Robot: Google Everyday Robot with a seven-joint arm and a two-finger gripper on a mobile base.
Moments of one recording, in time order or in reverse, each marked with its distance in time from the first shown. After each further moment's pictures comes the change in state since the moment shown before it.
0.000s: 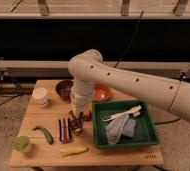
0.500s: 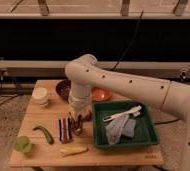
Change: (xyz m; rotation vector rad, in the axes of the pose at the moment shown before) arm 0.005 -0.003 0.020 0.000 -0.038 0.001
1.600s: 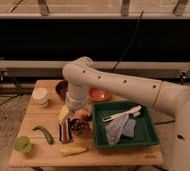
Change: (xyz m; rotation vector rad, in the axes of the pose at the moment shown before) arm 0.010 -0.011 0.014 0.034 -0.025 -0.007
